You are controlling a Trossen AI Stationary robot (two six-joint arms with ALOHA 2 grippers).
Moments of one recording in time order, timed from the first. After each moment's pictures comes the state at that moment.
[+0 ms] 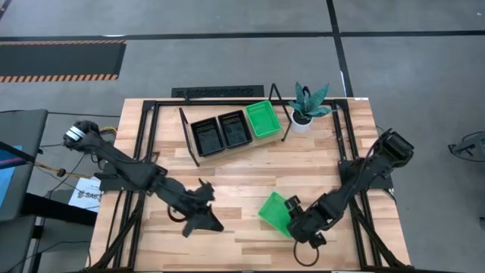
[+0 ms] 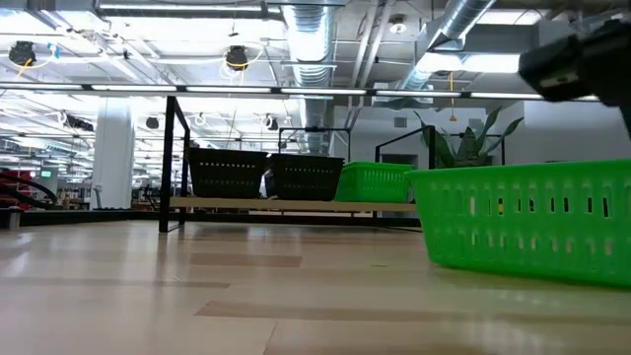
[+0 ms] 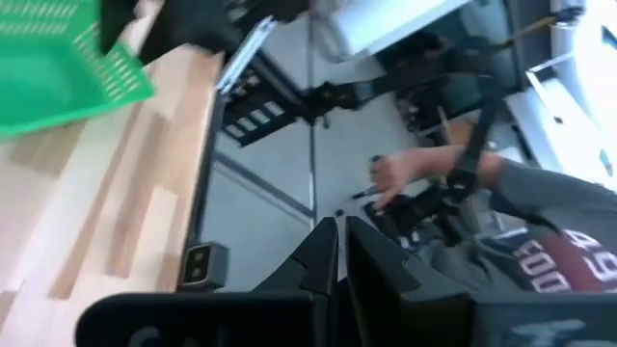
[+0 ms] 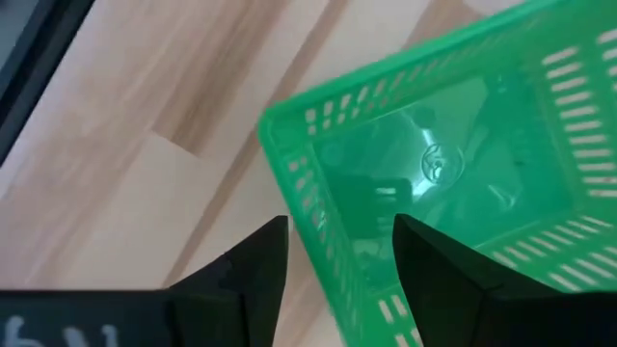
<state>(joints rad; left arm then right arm) -0.52 1.35 1.03 0.04 0.05 -1.04 0.69 1.64 1.04 -0.62 0.08 0.15</state>
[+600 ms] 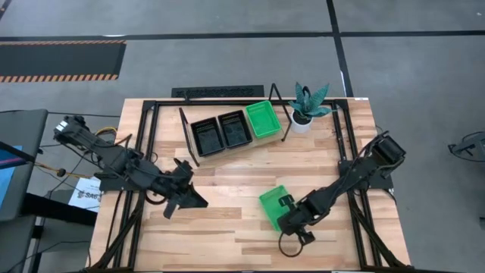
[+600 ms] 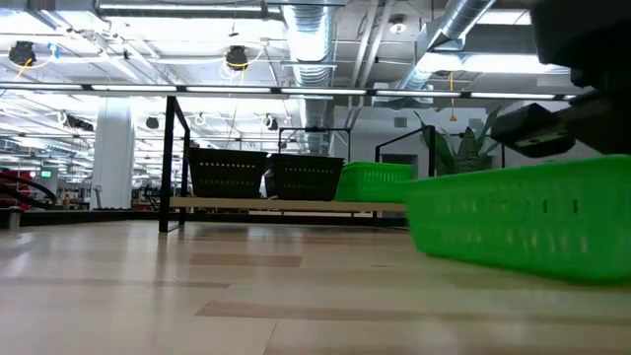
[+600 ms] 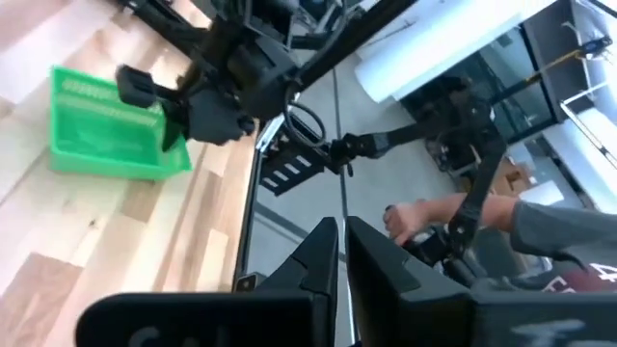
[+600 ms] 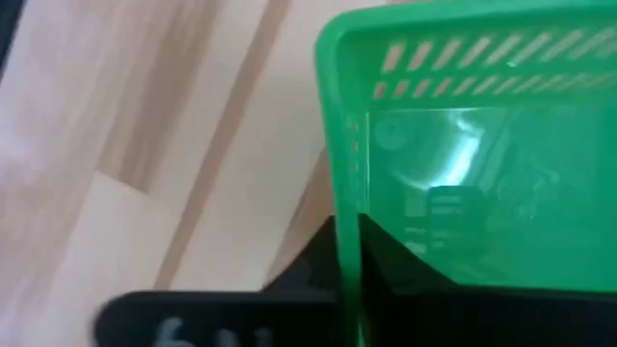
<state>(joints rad) -0.52 1.09 1.03 -0.21 -0.12 -0.95 0.60 1.73 0.99 -0.48 -0.04 0.21</state>
